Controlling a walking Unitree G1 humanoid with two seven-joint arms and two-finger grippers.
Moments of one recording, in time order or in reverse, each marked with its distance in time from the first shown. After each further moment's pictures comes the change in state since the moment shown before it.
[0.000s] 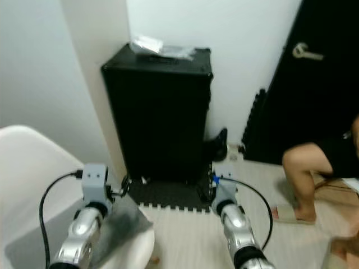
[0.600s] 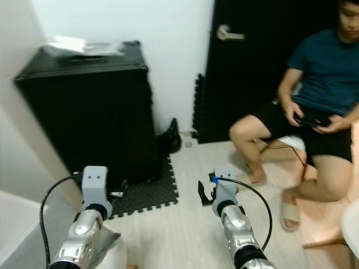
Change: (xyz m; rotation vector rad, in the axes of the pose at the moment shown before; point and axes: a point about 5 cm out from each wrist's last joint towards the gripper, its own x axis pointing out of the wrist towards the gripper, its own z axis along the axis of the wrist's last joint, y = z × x) left arm 0.000 -0.002 -0.008 -0.009 0.075 0.006; right arm 0.002 -0.004 0.003 -0.024 -0.002 -0.027
